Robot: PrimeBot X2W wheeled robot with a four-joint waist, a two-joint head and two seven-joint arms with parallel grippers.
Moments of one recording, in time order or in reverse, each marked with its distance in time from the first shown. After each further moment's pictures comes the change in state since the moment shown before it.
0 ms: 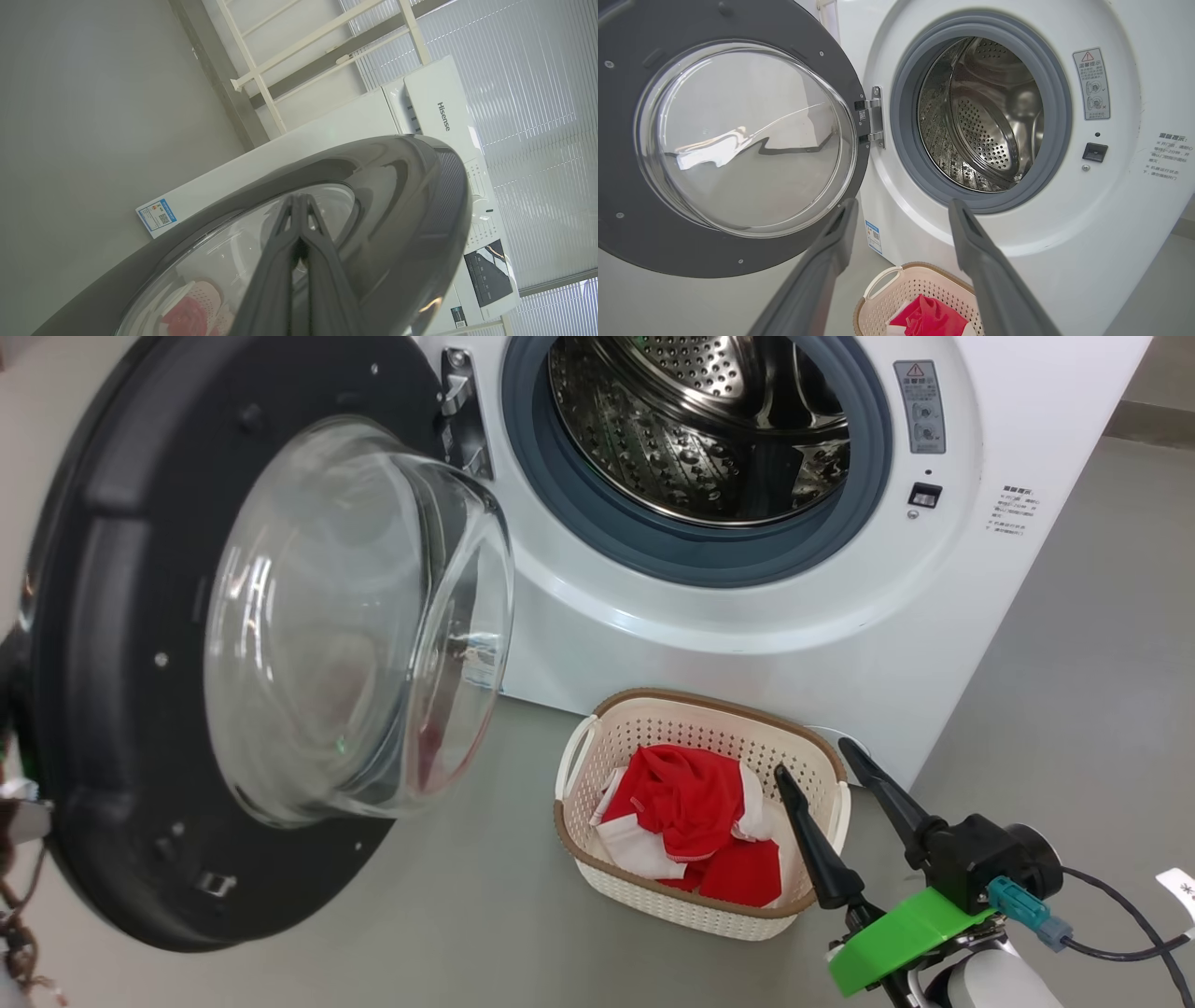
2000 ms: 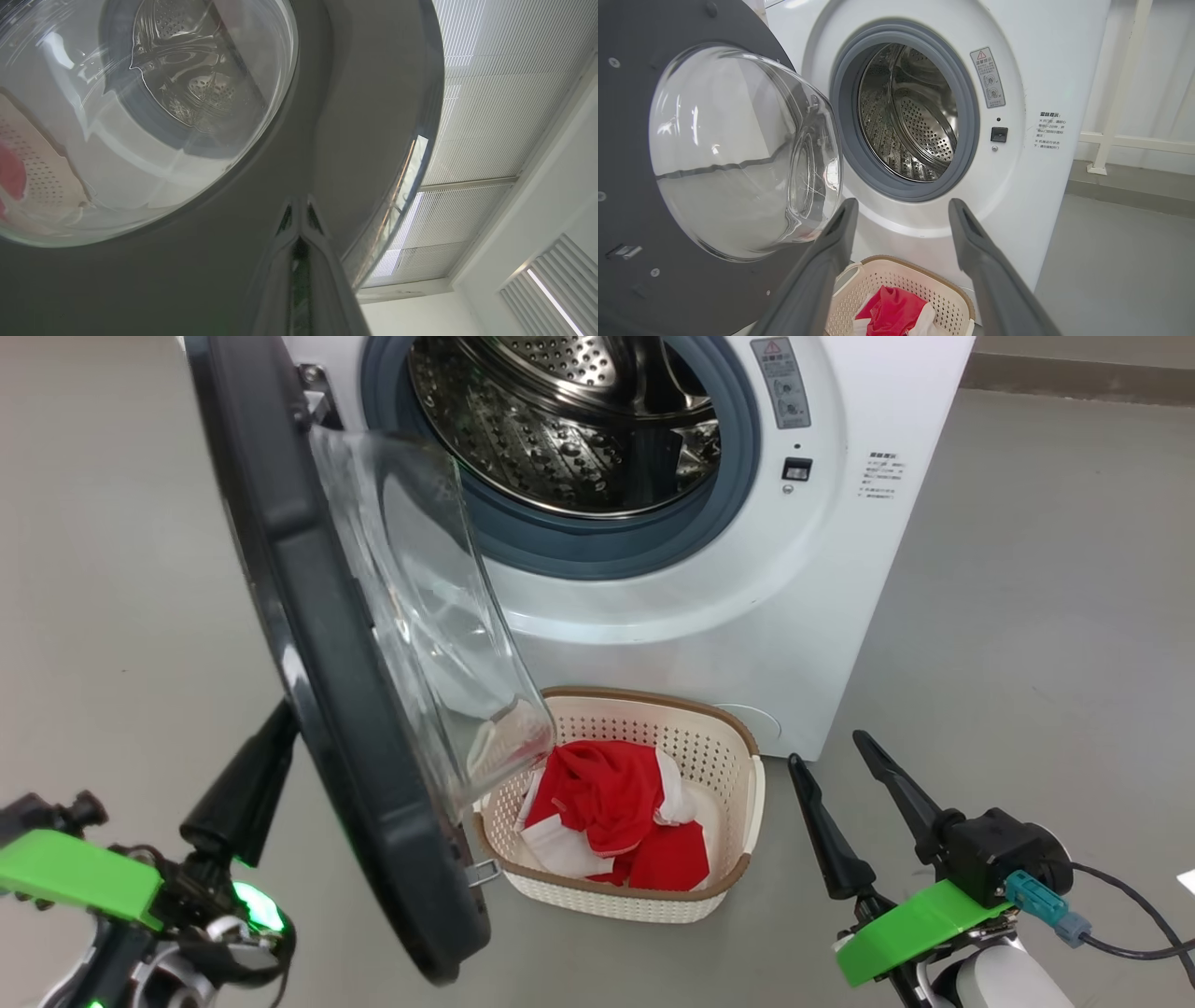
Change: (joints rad) left arm 0.451 -0.137 -0.346 -0.665 -0.567 0.263 -0.155; right arm 0.003 0.010 -0.029 -0.010 0.025 0.000 0.000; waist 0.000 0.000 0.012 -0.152
